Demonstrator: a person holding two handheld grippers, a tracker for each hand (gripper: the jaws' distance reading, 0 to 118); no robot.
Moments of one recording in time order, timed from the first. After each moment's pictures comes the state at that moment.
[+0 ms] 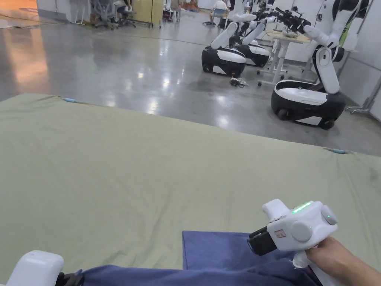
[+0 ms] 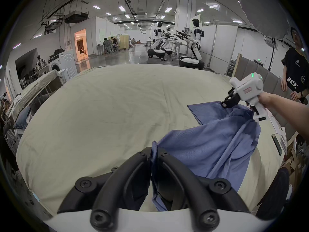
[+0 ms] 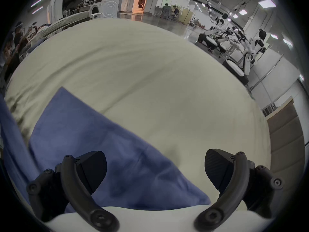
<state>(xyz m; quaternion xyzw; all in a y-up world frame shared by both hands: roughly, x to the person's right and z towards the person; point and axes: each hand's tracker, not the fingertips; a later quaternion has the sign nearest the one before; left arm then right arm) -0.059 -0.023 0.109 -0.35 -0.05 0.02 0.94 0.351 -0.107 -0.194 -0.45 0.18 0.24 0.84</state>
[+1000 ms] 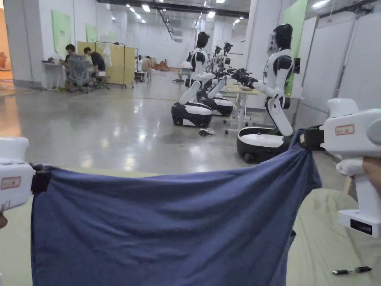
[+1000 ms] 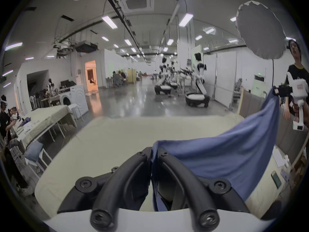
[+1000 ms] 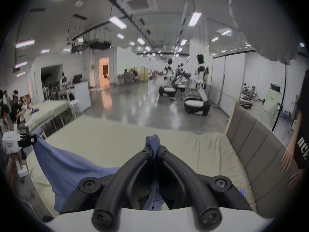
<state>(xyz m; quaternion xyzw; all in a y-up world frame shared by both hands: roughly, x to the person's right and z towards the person) -0.081 0.201 0.044 -0.16 -0.01 0.00 0.99 0.497 0.290 -0.028 -0.16 0.07 0.02 0.98</state>
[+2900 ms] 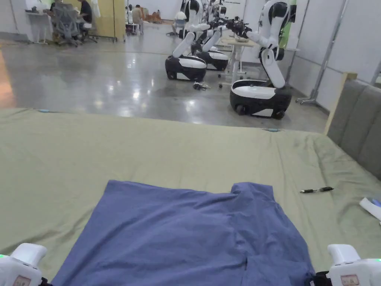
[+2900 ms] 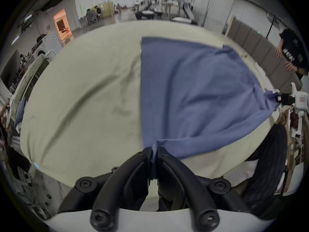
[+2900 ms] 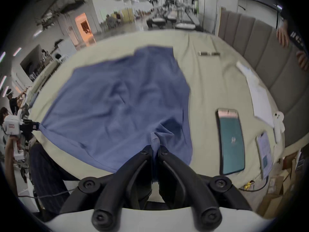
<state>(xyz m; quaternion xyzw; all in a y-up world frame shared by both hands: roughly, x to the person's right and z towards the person) -0.040 -0.060 0.235 -0.54 -0.08 -0.04 0.84 0.551 -0.058 0.229 -0.50 0.03 -0.01 0.86</state>
